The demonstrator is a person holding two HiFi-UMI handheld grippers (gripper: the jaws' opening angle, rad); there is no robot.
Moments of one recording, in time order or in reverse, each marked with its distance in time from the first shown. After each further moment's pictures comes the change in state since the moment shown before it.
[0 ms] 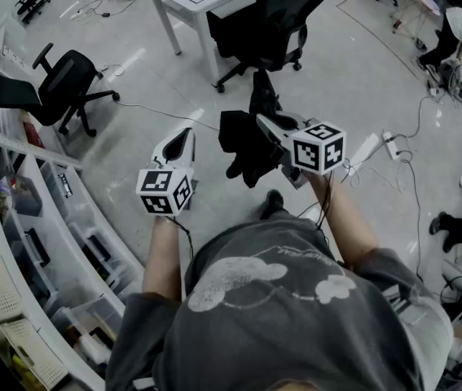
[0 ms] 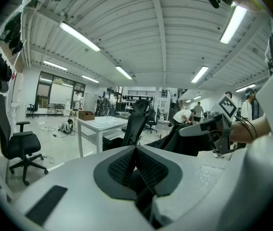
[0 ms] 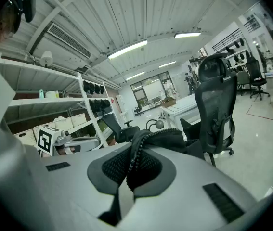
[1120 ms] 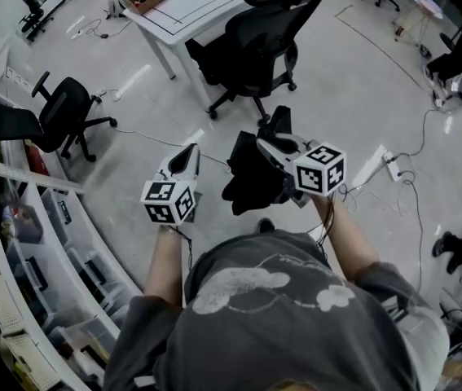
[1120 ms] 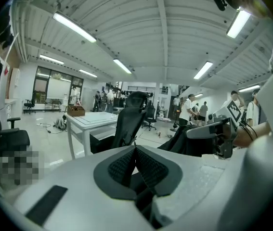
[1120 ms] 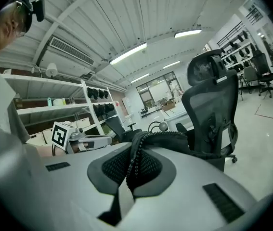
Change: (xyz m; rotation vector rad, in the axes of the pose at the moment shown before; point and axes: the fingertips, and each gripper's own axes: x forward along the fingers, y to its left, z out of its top) left arm 0.157 -0.068 0.024 -0.021 0.055 -0.010; right arm -0.043 -0.141 0.039 -0.014 -0.024 0.116
